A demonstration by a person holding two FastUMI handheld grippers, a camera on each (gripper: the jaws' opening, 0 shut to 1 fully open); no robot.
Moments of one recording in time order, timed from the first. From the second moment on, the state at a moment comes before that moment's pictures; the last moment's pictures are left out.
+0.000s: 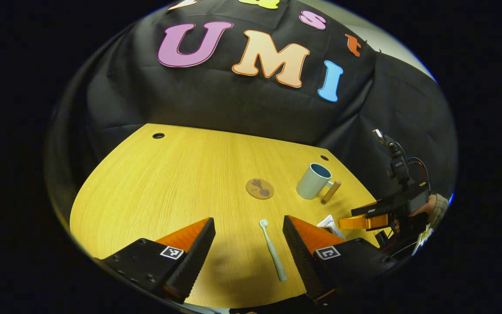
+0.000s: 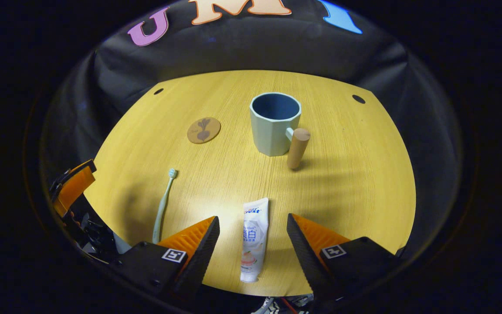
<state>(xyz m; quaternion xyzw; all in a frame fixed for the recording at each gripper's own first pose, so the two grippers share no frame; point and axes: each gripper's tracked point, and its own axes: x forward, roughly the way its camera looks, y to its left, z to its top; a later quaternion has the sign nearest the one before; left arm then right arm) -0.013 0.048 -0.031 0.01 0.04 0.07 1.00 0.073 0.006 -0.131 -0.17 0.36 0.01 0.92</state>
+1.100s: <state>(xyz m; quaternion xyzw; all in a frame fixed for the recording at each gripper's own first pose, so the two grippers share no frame) 0.007 0.048 -0.056 0.03 0.09 0.06 0.99 0.096 -0.017 -0.181 -0.22 0.46 -0.03 0.86</state>
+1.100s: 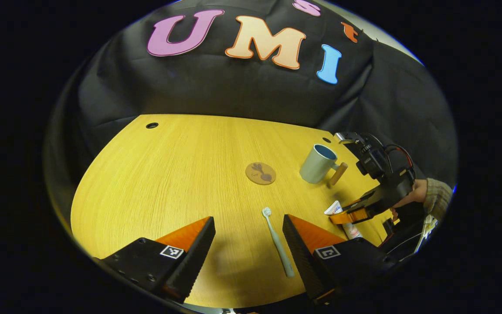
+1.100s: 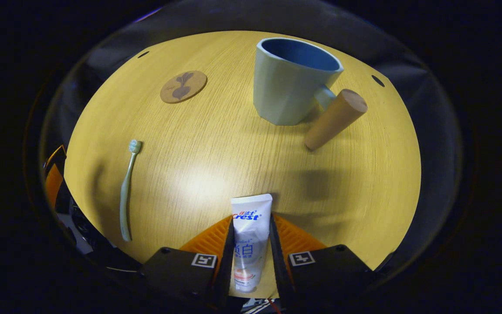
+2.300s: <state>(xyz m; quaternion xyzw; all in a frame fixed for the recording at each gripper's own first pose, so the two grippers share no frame) 0.046 0.012 -0.124 0.06 0.26 0.07 0.96 0.095 -0.014 -0.183 -0.21 0.45 -0.01 0.87</state>
